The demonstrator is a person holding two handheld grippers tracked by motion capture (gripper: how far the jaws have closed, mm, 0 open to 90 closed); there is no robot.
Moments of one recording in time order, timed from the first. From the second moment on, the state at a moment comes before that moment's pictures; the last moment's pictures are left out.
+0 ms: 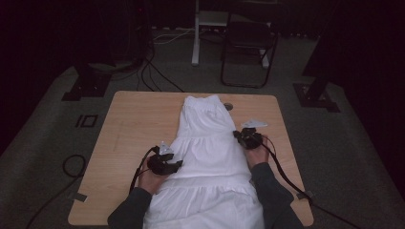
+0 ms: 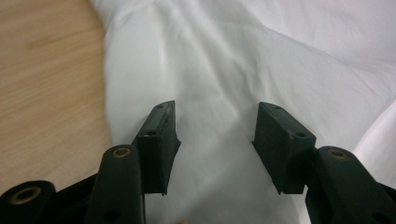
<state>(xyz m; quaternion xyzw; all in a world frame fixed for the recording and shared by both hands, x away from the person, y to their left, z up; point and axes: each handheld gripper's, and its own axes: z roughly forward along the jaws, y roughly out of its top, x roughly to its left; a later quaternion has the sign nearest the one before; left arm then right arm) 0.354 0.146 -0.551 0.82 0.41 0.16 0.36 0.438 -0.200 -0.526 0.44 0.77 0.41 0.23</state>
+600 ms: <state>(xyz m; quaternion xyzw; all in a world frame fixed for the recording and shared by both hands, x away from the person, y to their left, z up) 0.420 0.124 -0.525 0.82 0.41 0.19 0.36 0.465 -0.206 -0.561 0.49 0.76 0.36 0.20</state>
